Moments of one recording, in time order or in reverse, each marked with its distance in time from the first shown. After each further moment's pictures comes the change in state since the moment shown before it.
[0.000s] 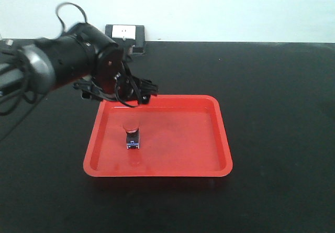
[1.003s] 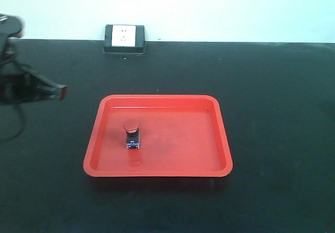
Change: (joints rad) left arm 0.155 -0.709 0.637 0.292 -0.317 0.051; right arm 0.000 0.000 0.000 0.000 0.000 0.000
